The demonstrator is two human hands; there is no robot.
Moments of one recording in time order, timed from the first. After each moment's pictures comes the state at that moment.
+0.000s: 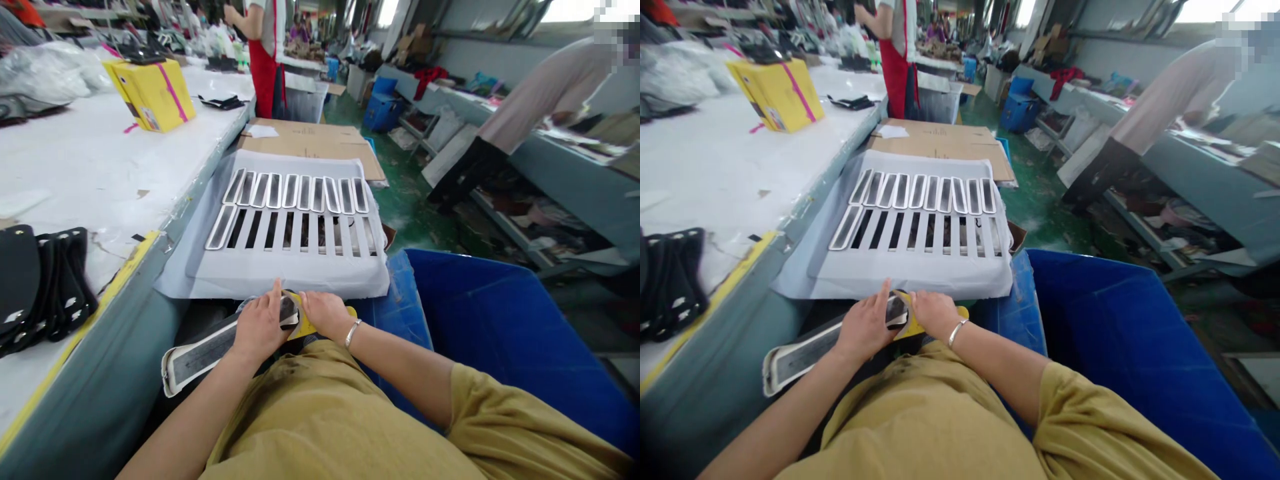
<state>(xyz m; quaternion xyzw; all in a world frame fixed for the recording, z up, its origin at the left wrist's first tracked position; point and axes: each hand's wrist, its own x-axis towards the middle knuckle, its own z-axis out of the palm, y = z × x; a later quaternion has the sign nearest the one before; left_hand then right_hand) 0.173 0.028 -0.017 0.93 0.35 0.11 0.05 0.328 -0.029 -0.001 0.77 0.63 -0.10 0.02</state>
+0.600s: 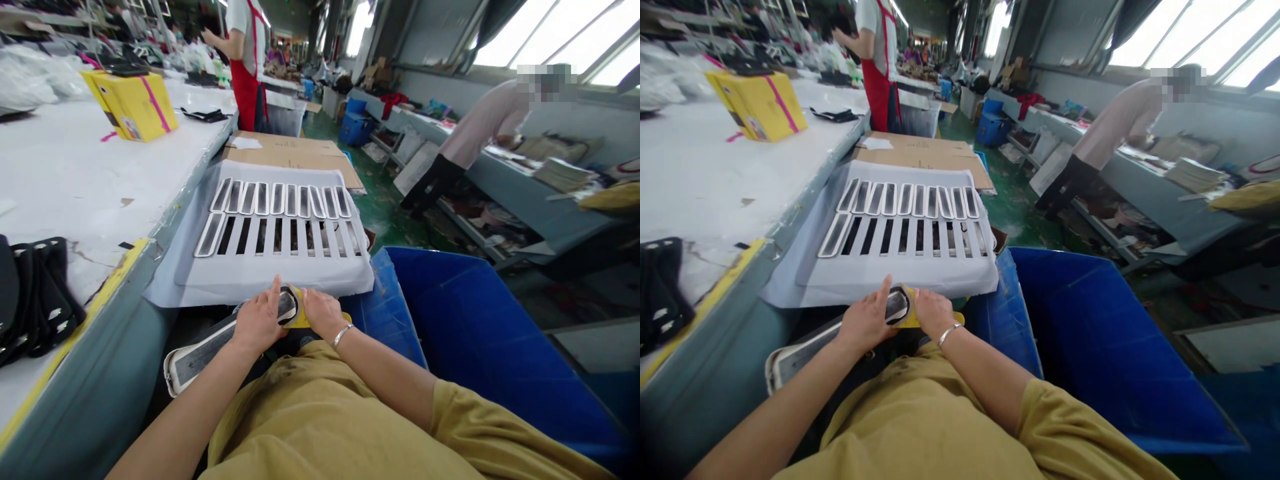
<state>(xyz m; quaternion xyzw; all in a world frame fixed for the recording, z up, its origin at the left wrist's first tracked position) 0.158 0.037 -0.015 0.94 0.31 0.06 0.08 0.298 -0.037 -0.006 0.87 0.49 -0.07 0.00</state>
